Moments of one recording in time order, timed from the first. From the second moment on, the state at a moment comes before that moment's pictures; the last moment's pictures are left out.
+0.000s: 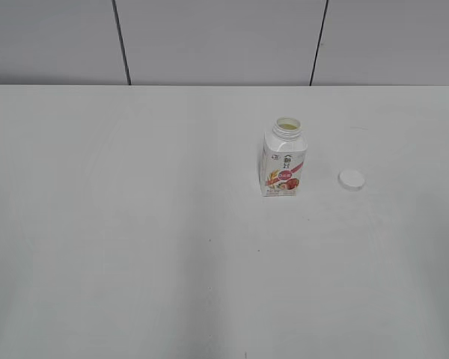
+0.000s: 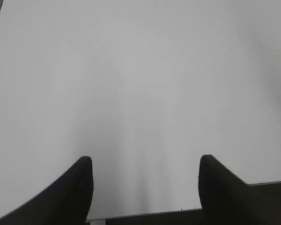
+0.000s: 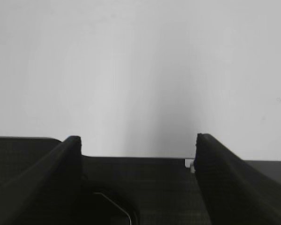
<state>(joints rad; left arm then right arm) 0.11 0.09 -0.57 -0.05 1.17 0.13 -0.03 0.35 -0.54 0.13 1.15 -0.16</state>
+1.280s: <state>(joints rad) 0.07 -0.01 -0.52 -0.07 1.06 0.12 0.07 -0.01 -0.51 0.14 1.10 -0.16</state>
